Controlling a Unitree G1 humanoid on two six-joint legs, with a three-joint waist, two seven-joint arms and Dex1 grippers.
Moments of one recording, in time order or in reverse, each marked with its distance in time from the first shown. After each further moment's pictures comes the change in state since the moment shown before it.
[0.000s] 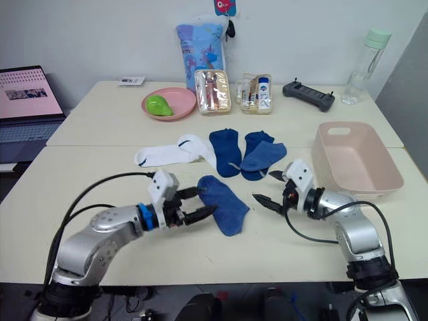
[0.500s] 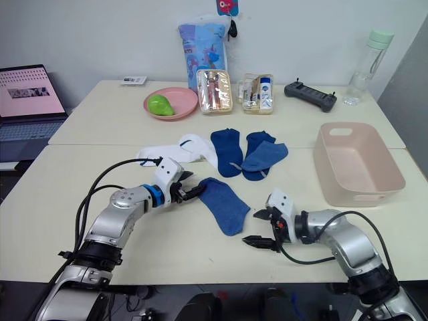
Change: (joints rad) left arm -0.202 -0.053 -0.084 0.508 0.251 -0.324 -0.005; right arm 0.011 -0.060 0.169 -0.059 0.071 0.255 0.120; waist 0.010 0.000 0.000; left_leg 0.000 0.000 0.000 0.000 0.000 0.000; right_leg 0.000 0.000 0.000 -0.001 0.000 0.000
